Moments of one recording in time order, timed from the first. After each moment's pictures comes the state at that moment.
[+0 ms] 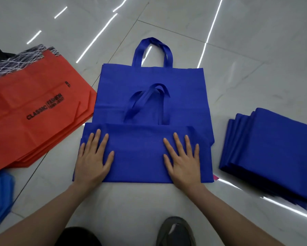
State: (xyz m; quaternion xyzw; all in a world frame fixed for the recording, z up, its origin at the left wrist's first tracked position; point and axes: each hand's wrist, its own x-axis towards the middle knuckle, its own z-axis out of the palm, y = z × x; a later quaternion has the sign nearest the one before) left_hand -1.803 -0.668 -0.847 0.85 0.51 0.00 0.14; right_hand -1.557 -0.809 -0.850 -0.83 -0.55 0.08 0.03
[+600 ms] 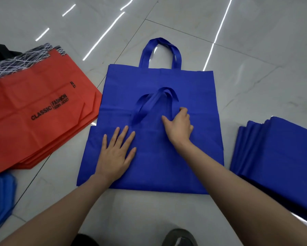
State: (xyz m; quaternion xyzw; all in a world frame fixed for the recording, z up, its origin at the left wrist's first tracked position) left_hand -1.753 -0.657 -0.852 0.89 0.44 -0.03 0.11; right_hand -1.539 -0.667 -0.808 -0.89 -0.29 0.25 0.24
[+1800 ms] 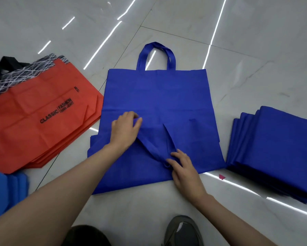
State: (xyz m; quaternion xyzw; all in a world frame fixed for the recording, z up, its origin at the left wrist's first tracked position) left_hand -1.693 -0.624 -0.788 0.81 0.53 0.07 0.25; right_hand -1.571 -0.830 -0.848 -0.75 -0.61 0.14 0.23
